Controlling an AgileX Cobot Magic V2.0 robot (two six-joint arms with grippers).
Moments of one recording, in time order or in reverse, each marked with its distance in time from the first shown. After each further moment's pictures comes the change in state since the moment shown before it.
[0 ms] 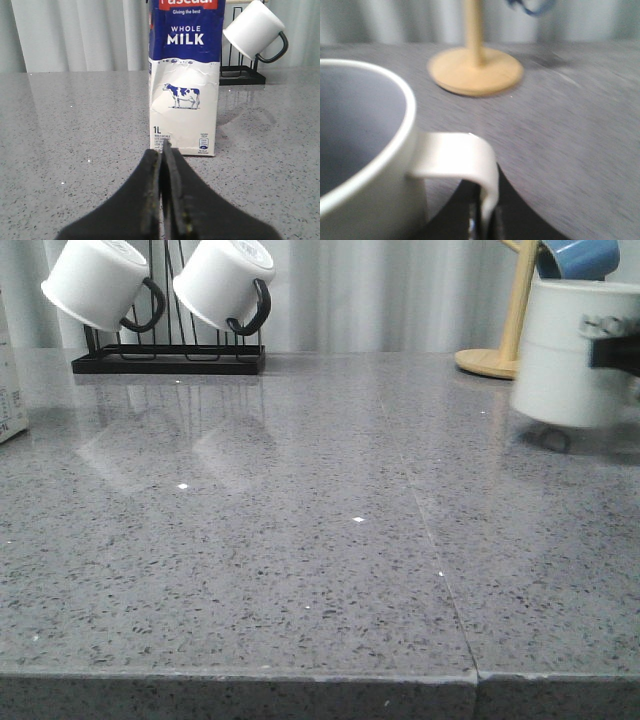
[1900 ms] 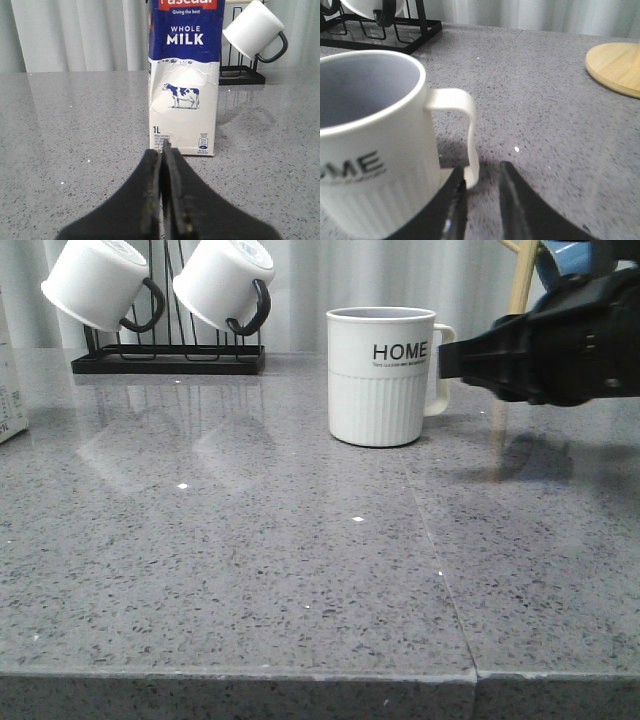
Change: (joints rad) left arm 0.000 0.000 0.000 0.000 0.000 0.000; right arm 0.273 0.003 -0.034 -0.001 0.074 0.000
